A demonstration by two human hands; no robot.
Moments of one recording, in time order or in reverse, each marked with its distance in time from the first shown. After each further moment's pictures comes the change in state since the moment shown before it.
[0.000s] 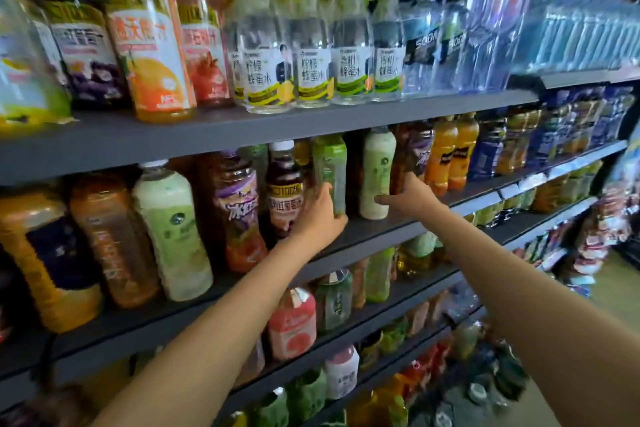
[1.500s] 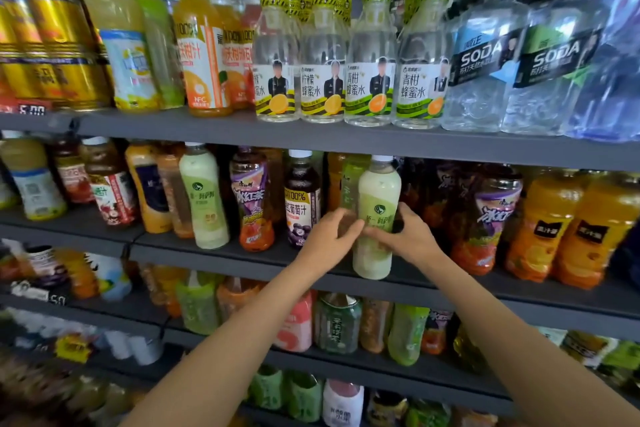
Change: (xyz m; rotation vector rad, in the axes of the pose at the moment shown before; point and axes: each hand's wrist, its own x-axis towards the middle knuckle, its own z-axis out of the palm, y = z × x) left_hand 0.031 0.048 0.068 -0.163 0.428 -0.342; right_hand 0.092 0.039 0.017 0.421 -0.455 -0.655
